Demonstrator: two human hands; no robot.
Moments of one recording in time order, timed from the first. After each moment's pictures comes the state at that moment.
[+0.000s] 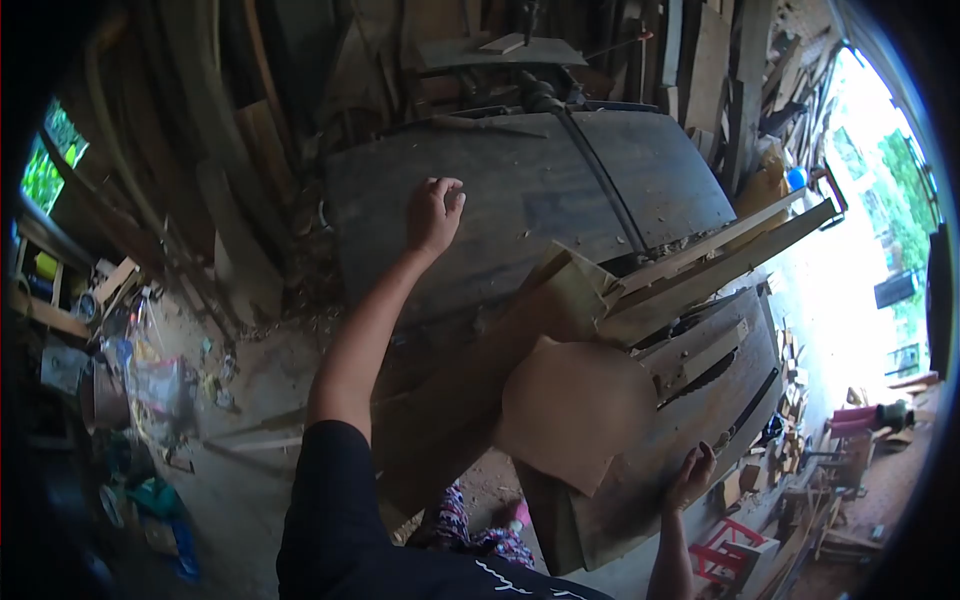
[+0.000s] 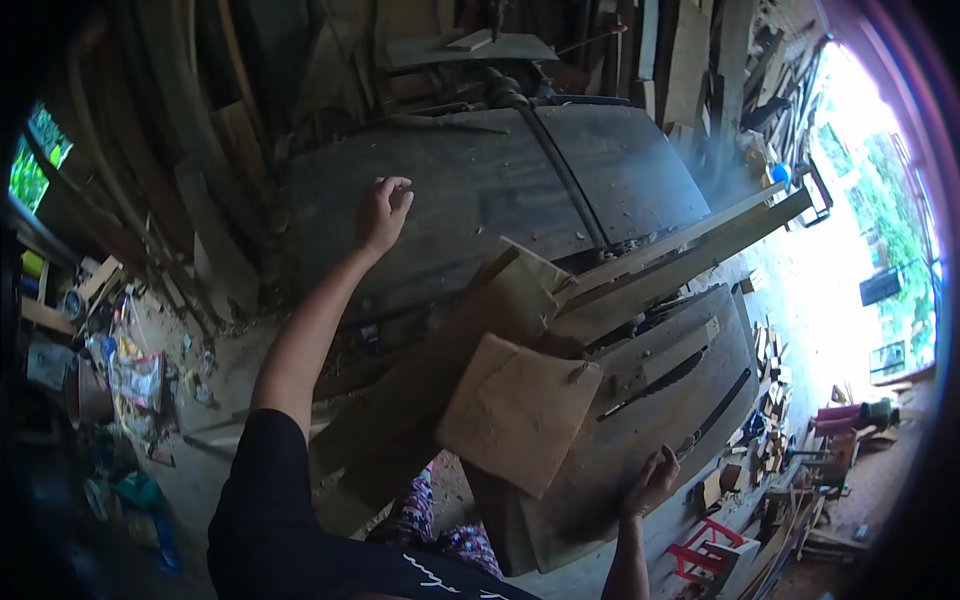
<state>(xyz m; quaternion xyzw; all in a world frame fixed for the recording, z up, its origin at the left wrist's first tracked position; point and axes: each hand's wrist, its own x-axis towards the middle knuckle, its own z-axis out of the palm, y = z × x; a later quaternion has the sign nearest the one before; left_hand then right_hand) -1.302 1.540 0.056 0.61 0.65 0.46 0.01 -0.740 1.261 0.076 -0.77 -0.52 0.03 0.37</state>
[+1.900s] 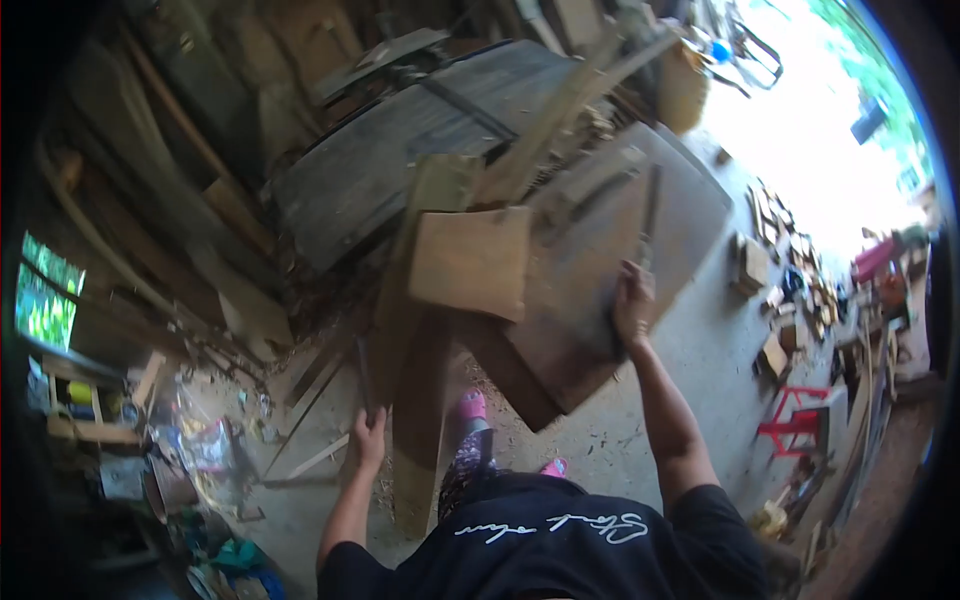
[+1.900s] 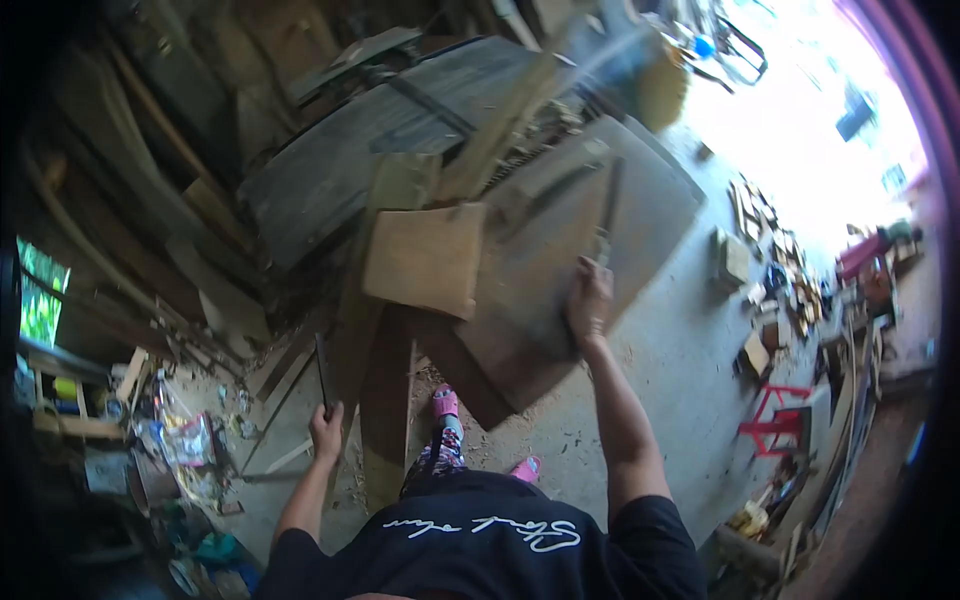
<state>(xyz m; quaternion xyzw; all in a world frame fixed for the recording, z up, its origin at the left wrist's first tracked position) -1.200 1.002 0.008 0.39 0.75 0.42 0.33 -0.721 1.232 0.073 -0.63 -0.62 0.01 0.47</state>
